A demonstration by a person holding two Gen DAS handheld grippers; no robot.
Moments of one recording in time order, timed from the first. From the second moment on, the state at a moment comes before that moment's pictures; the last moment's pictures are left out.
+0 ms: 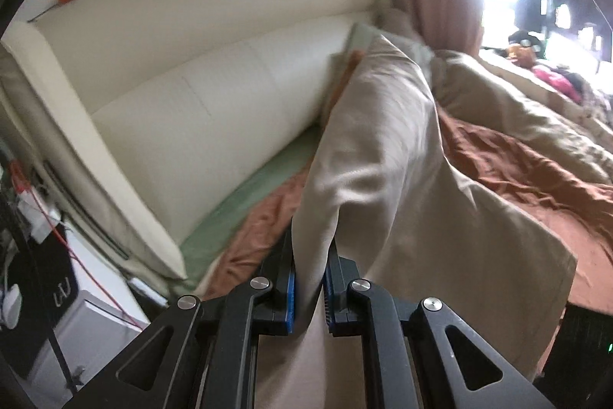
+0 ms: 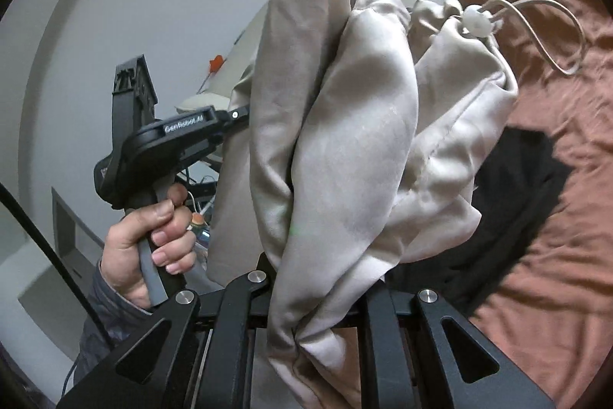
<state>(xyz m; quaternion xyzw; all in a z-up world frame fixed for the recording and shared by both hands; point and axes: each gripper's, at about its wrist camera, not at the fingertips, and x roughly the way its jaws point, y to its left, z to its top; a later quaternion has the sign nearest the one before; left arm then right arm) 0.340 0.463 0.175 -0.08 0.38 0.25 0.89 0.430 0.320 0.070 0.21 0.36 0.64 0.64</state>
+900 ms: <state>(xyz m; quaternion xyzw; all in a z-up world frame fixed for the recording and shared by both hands) 0.448 0.555 -0.010 0.04 0.49 0.31 0.81 0.515 0.403 -0.057 0.23 0.42 0.56 0.68</state>
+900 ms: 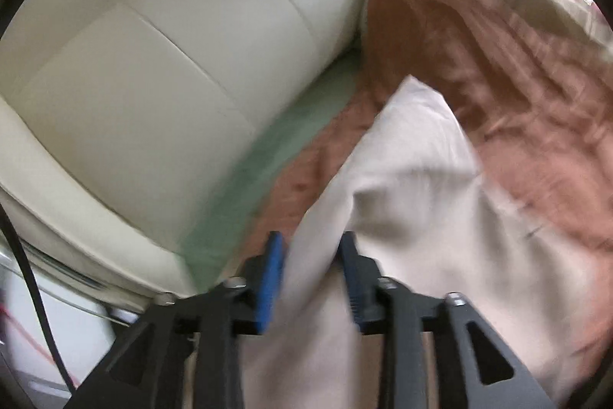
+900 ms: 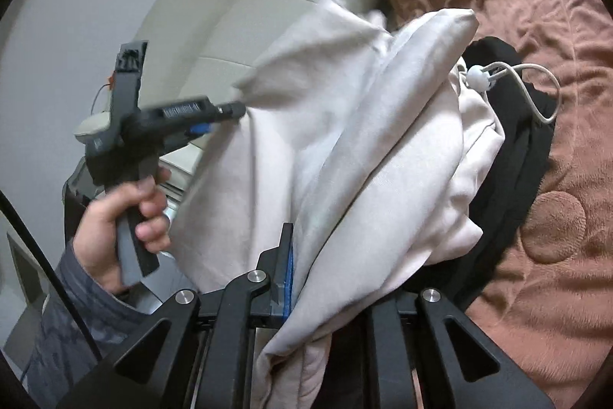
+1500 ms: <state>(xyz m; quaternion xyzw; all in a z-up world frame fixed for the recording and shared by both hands) 0.320 0.521 -0.047 -0.15 0.44 0.36 0.81 0.504 0.362 -0.040 0.16 0.42 0.50 0.74</state>
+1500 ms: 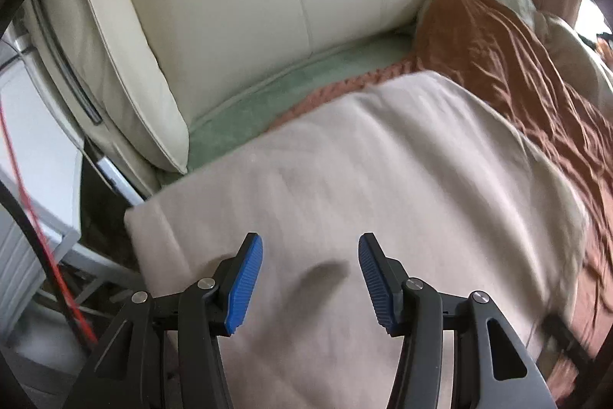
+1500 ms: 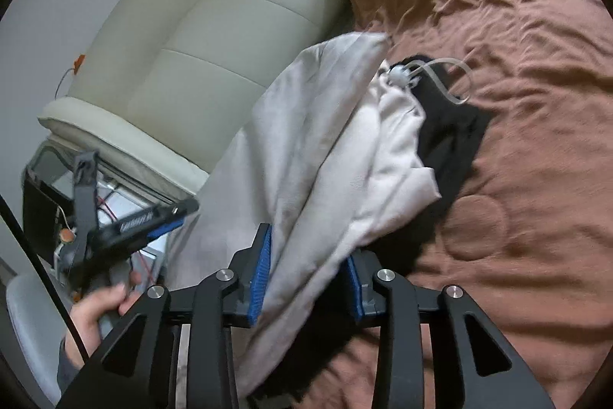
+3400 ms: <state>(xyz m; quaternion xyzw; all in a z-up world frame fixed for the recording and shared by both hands) 0.143 0.193 0.029 -0.17 0.26 0.11 0.94 0.215 -0.050 0.091 0.01 0.26 0.28 0.92</state>
